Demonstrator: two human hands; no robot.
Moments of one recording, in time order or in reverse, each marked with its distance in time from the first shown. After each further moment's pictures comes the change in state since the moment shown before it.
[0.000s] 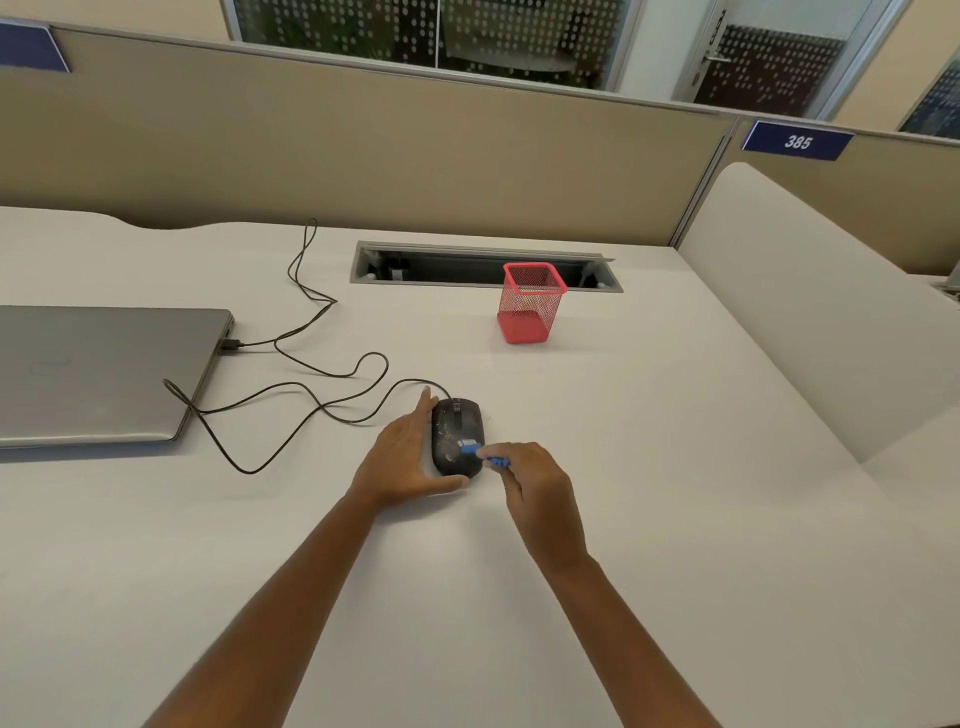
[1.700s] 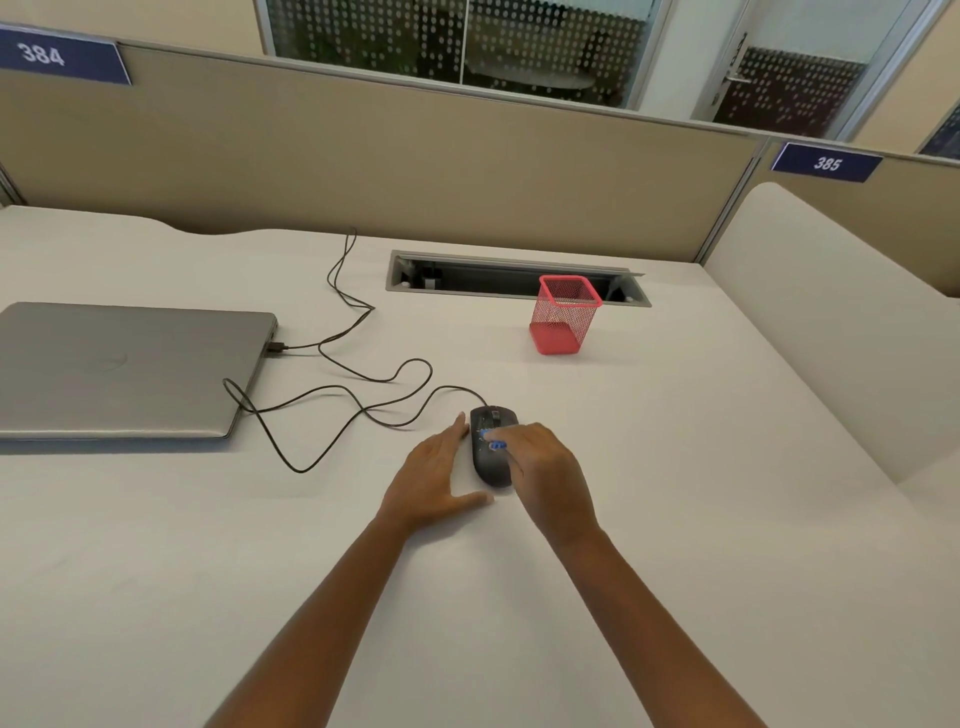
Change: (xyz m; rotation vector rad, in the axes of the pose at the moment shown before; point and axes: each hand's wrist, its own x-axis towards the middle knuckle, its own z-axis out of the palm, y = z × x) left_hand -0.022 -0.014 0.000 -0.065 -0.014 -0.023; right_hand 0.030 -0.038 0.012 -0.176 -0.083 -0.114
